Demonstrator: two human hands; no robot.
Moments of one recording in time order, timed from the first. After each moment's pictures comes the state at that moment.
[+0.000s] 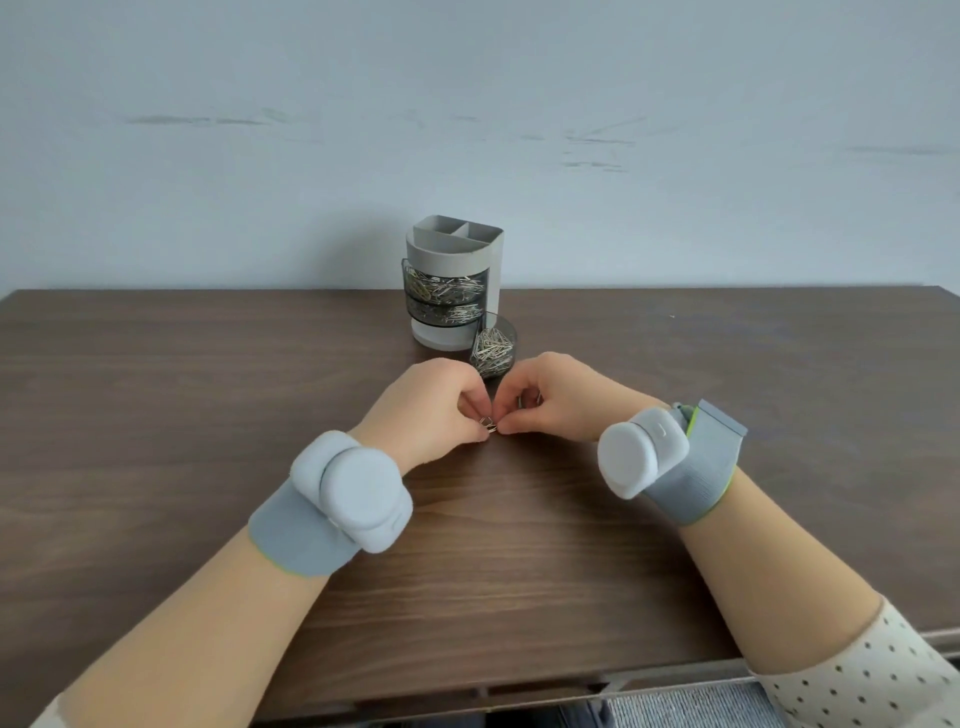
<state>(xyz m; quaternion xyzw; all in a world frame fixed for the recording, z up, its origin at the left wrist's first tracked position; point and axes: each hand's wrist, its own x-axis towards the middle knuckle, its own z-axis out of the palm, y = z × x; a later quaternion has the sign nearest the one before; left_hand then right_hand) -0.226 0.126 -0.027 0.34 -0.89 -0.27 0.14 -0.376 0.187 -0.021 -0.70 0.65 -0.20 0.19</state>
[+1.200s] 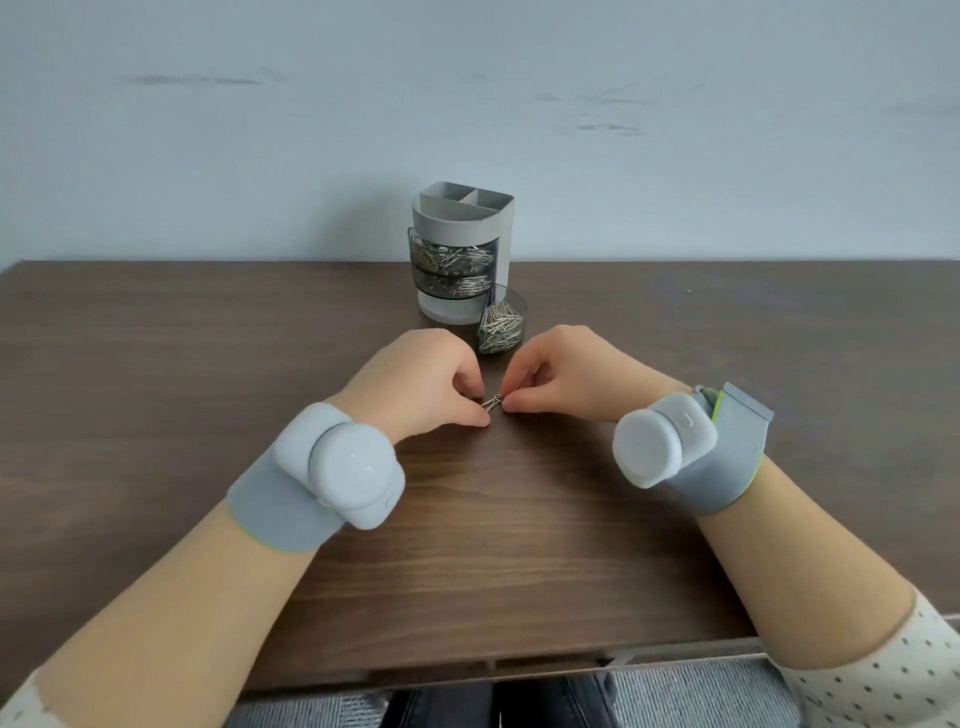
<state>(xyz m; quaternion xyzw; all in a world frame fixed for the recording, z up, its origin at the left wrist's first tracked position) -0.217 0.121 -0.019 0.32 -0.93 -0.18 0.08 -0.373 0.191 -0.021 -0.69 0.66 -0.22 0.19</state>
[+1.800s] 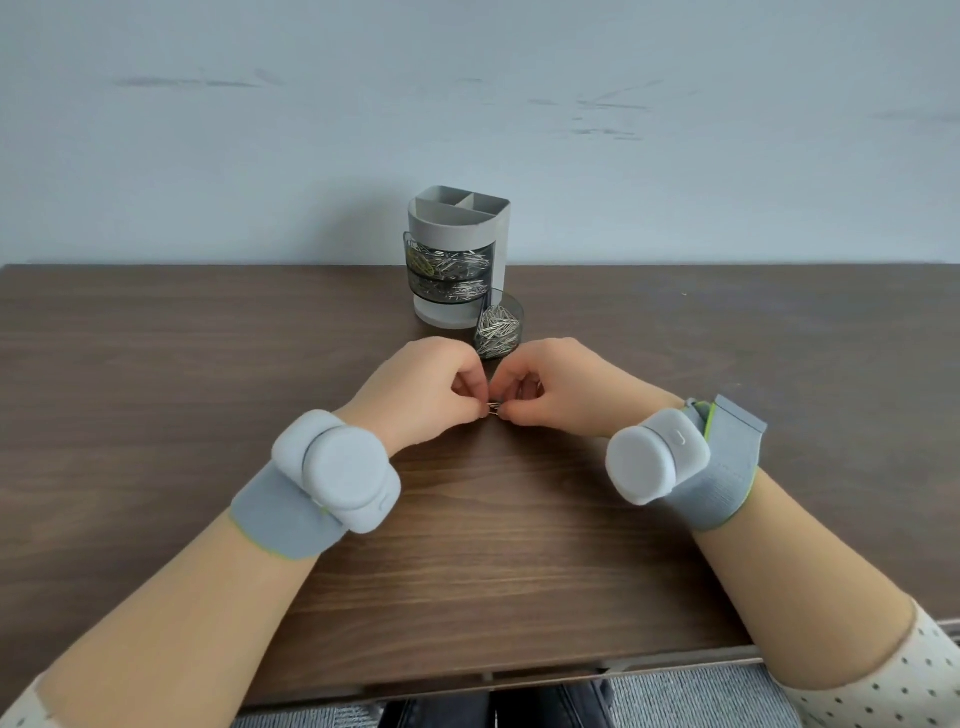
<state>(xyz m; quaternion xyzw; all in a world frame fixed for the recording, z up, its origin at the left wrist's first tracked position) -0.220 0.119 -0.030 0.32 -0.91 -0.24 0.14 -0.365 0.192 -0.025 -0.70 0.65 -0.21 0.18</state>
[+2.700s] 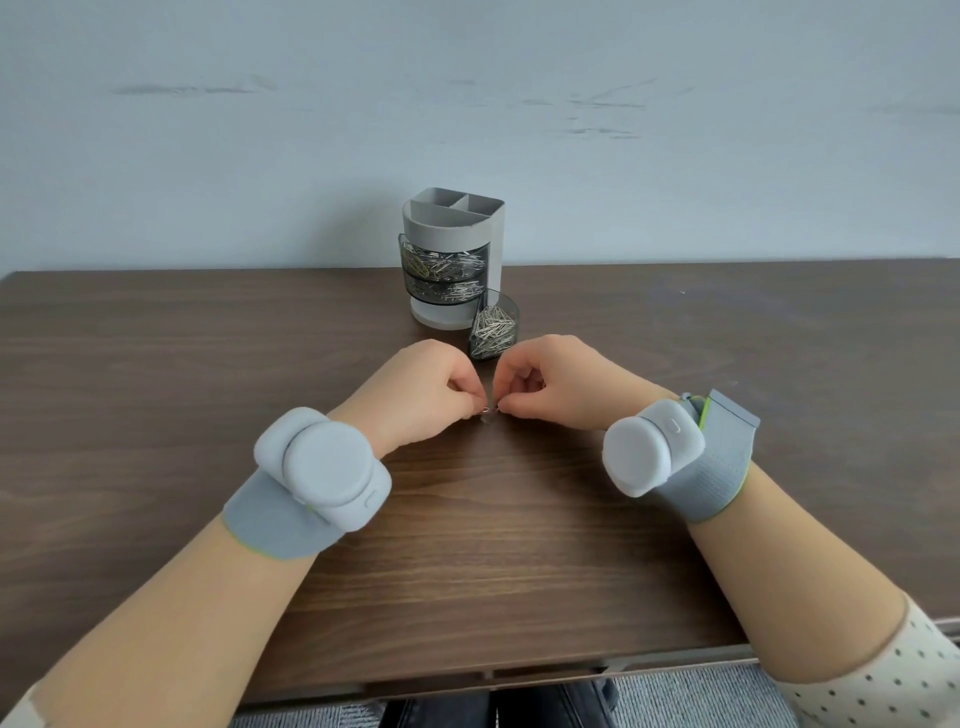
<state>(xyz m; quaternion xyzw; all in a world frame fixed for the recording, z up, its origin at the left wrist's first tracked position) -0.225 0.122 -0.028 0.33 -0.90 -0.26 0.12 -0.374 0.190 -0.027 -0.70 0.65 -0.22 0.19</state>
